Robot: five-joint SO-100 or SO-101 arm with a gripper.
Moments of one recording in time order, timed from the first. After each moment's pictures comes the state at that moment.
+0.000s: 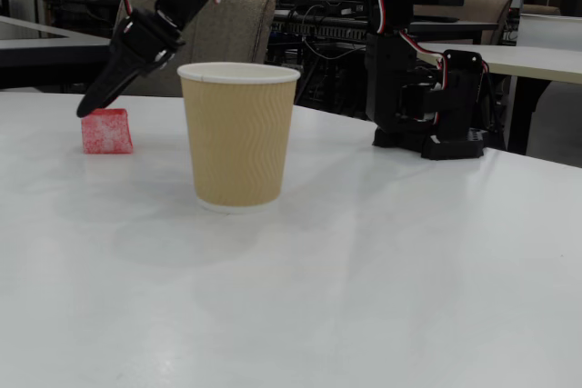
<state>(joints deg) 45.7 83.6 108.8 5.1 -96.0</state>
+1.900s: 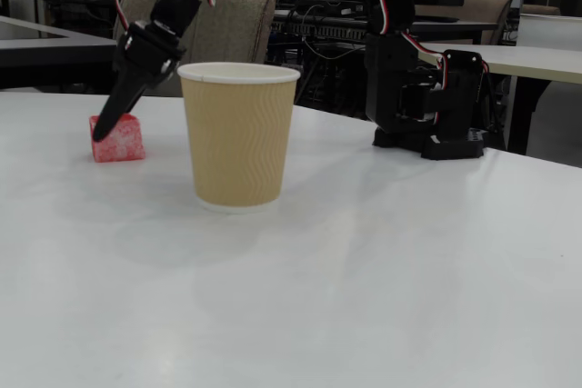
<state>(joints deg) 42.0 80.2 104.9 15.6 -96.0</state>
